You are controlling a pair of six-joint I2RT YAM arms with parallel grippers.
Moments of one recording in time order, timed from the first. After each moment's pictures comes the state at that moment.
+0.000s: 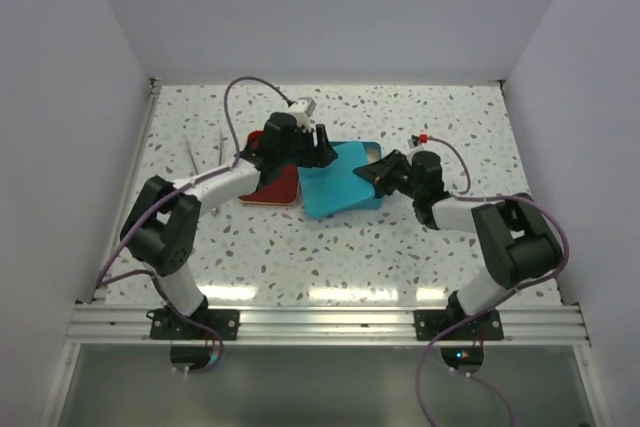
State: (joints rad) left arm -0.55 1.74 1.13 0.13 0.17 -0.47; right arm 0.31 1.60 0.60 0.65 -0.38 1.12
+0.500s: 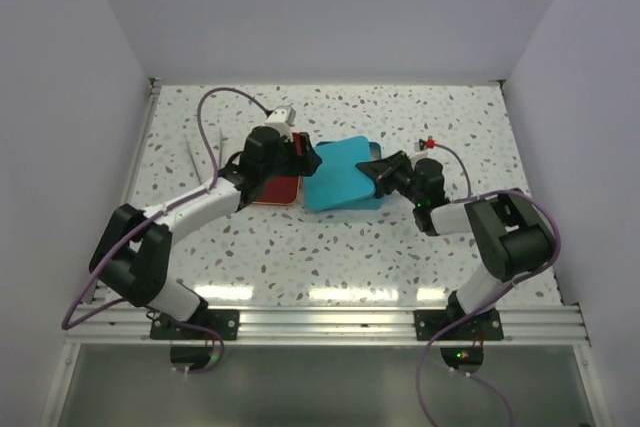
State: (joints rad) left arm -0.55 1.51 0.95 0.14 0.03 -0.47; right arm 0.31 1.66 0.53 0.92 -0.32 1.28
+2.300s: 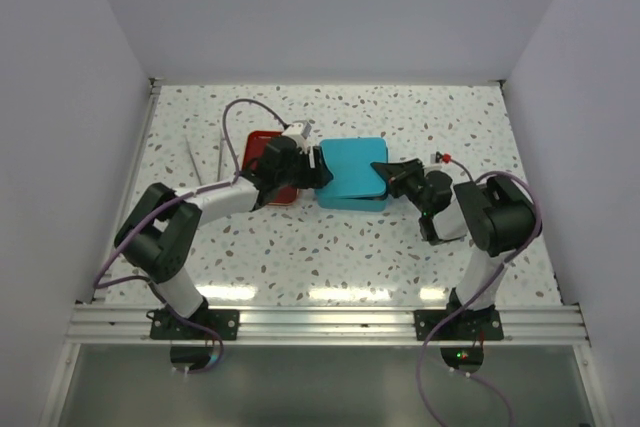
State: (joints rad) left arm -0.59 1.69 0.93 0.20 0.10 -0.52; right arm 0.23 1.82 0.44 1.23 -0.26 1.41
